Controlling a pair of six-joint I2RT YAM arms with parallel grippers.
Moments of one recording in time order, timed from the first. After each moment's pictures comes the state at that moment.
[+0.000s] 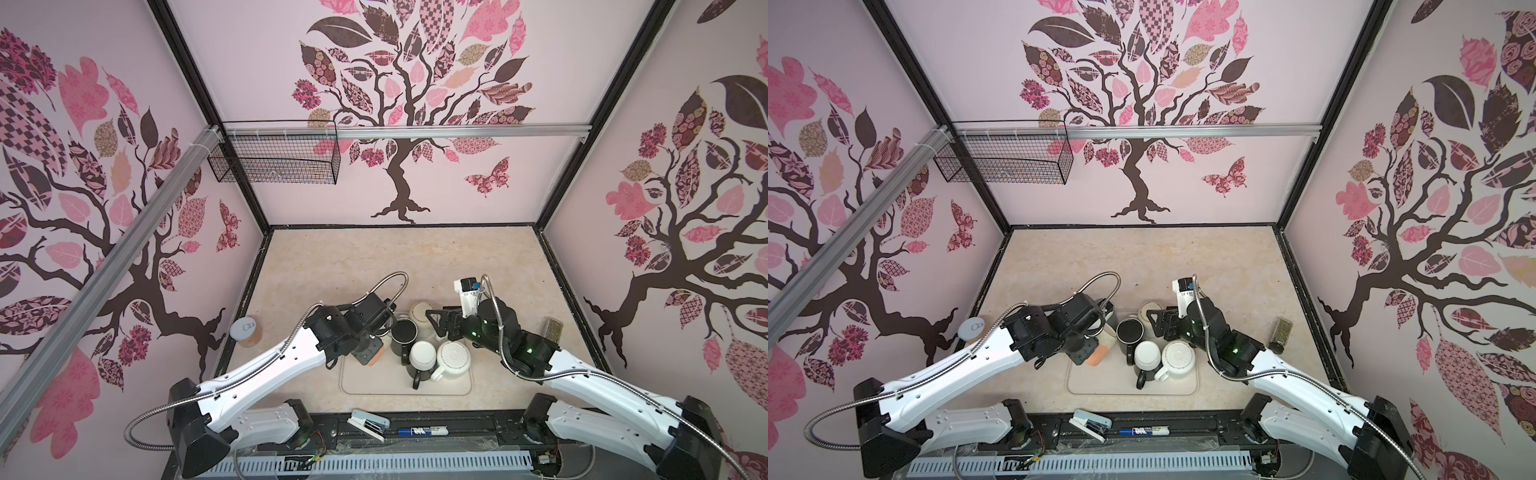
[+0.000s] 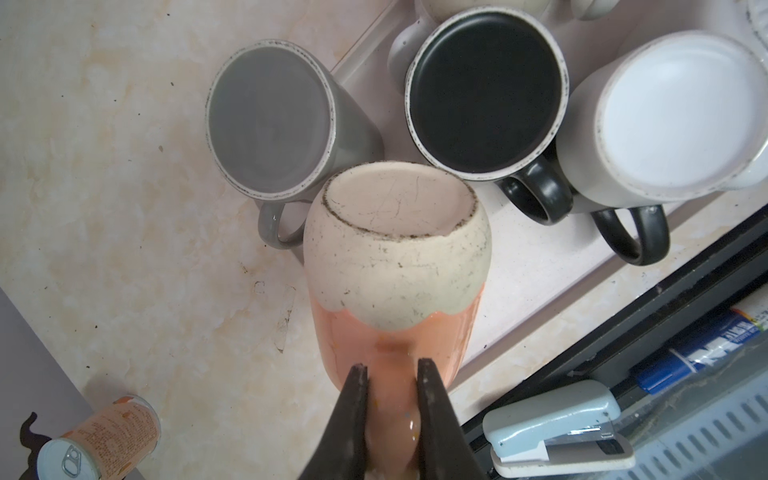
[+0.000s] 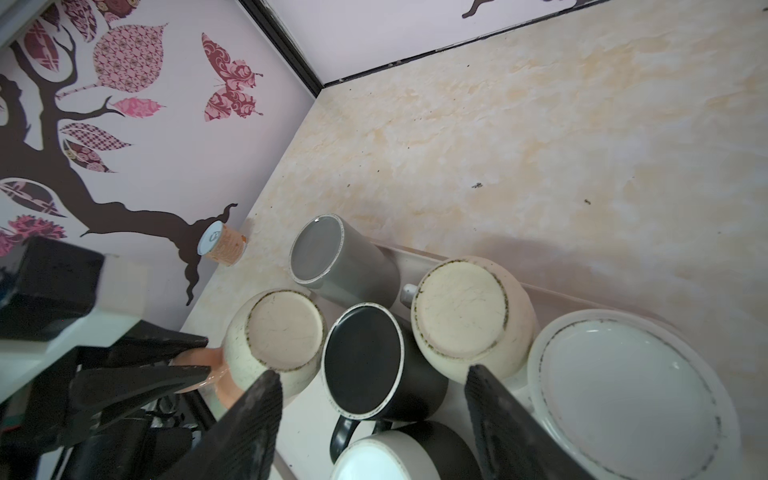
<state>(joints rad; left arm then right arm) -0.92 1.19 1.11 -1.13 -0.24 -0.10 0.80 0.94 0.61 -0.05 -0.01 0.64</state>
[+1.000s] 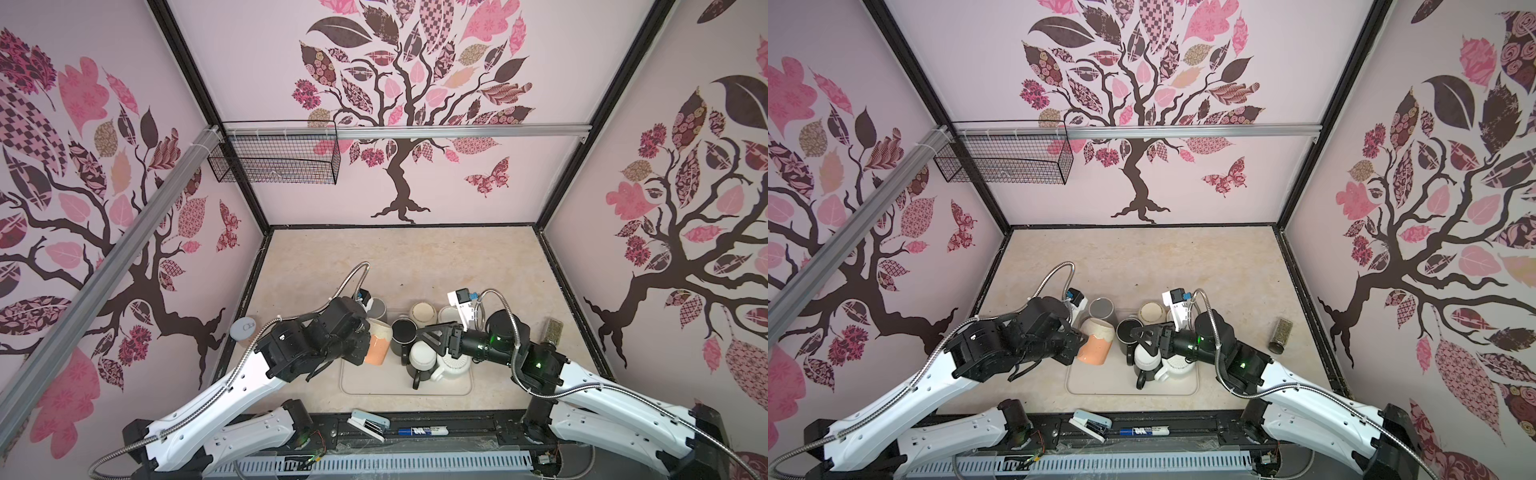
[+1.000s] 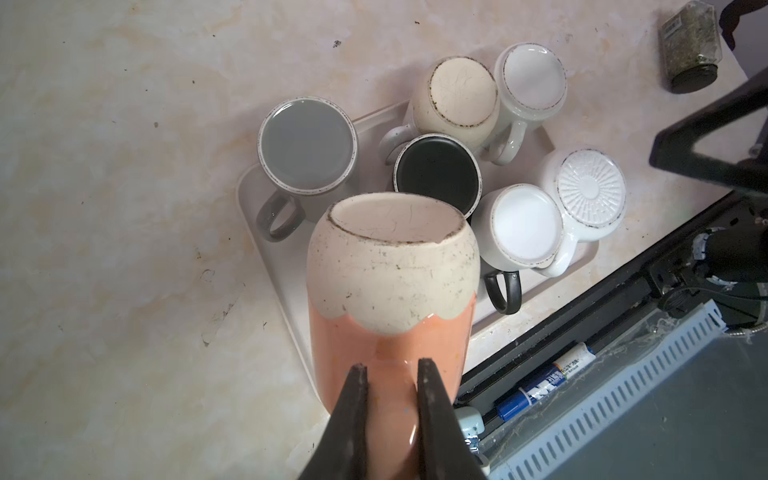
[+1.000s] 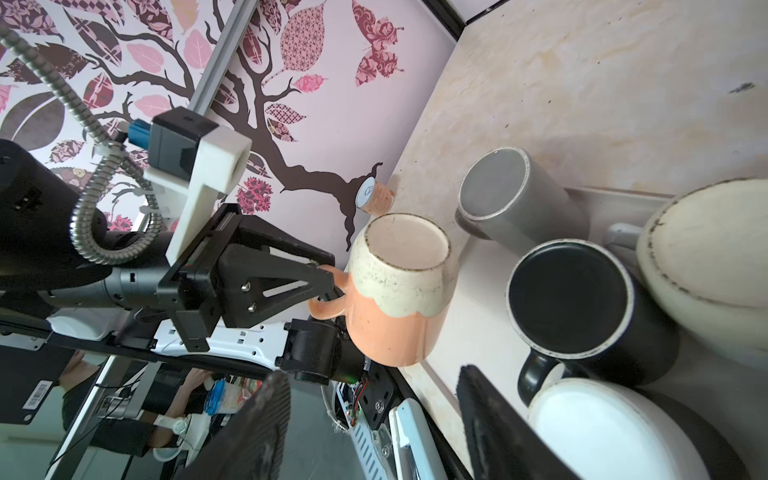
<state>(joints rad) -0.92 0.95 1.11 -1.10 -0.17 -0.42 0.91 0.85 0.56 0.10 -0.27 0.89</state>
